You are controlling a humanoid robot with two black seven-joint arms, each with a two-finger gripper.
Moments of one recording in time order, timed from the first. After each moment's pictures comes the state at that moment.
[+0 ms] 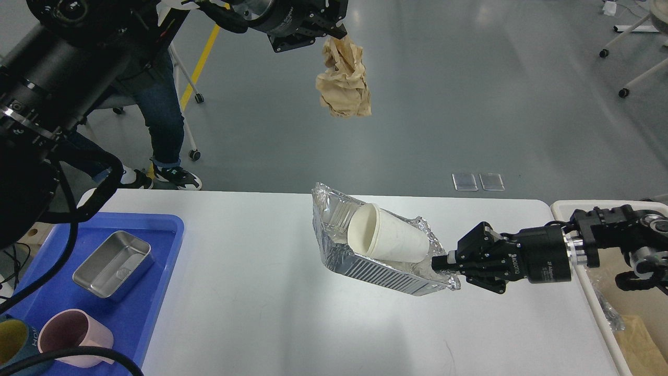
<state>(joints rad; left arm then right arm) -1.56 0.10 -0.72 -0.84 0.63 -0.56 0.89 0.62 -0.82 0.60 1.42 -0.44 0.93 -0.10</state>
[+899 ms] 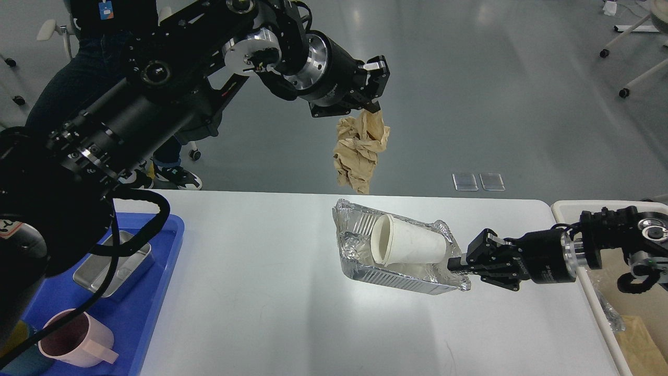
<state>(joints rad) -1.46 -0.05 -0.68 -0.84 0.63 -0.61 0.92 0.62 -0.82 0.60 1.39 -0.58 0.79 -0.16</state>
